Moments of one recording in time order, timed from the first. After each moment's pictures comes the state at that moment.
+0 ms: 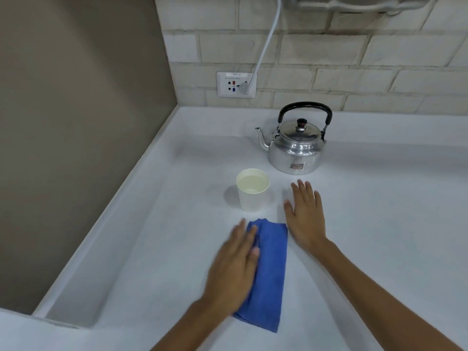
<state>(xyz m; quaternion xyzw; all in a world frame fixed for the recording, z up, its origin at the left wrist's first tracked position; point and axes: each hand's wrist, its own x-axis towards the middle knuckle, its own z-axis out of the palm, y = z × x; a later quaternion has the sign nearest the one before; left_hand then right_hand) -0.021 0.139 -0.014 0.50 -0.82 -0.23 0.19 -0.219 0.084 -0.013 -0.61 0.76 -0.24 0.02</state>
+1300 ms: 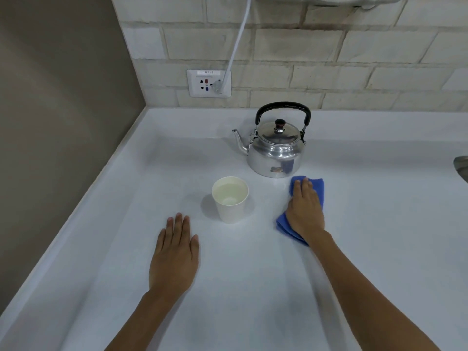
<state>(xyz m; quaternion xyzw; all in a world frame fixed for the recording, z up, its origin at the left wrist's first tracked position) 0.015 0.063 -0.042 0.61 -0.78 -0.05 0.11 -0.270 0.056 -0.022 -0.56 0.81 -0.19 0.02</state>
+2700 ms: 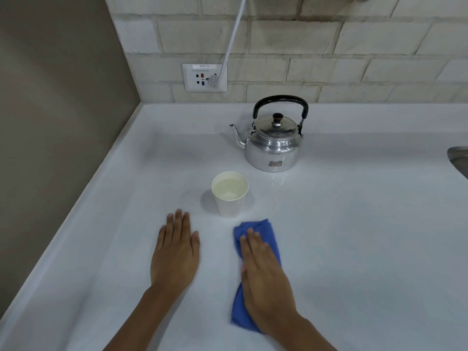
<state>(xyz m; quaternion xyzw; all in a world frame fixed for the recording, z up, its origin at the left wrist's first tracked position) 0.017 0.062 -0.042 0.60 -0.79 -0.03 0.08 -0.139 0.171 -0.025 -0.67 0.71 -0.22 0.05</state>
